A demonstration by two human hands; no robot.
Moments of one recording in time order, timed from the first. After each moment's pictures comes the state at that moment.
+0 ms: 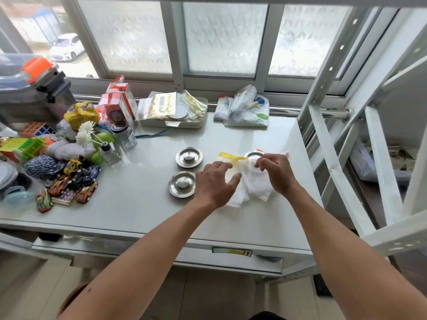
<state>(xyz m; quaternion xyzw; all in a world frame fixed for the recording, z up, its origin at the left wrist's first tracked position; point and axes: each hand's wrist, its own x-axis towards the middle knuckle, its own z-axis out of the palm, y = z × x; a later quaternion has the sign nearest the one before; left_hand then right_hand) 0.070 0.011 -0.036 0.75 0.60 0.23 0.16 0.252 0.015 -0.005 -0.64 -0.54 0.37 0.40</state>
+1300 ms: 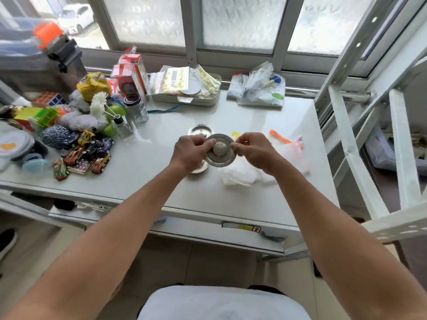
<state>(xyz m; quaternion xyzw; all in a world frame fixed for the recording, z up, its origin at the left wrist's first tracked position) -0.016 0.020 -0.016 0.56 0.62 0.37 0.40 0.180 0.020 0.001 -0.59 -0.60 0.44 0.31</state>
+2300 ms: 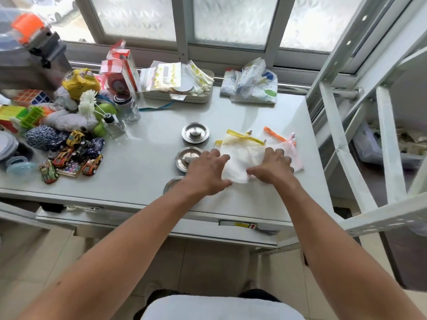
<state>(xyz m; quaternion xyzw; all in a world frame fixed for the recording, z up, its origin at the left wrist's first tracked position) 0.024 -0.015 -0.016 0.82 0.55 -0.02 0.14 0.209 -0.011 -0.016 -0.82 -0.52 0.22 -0.01</state>
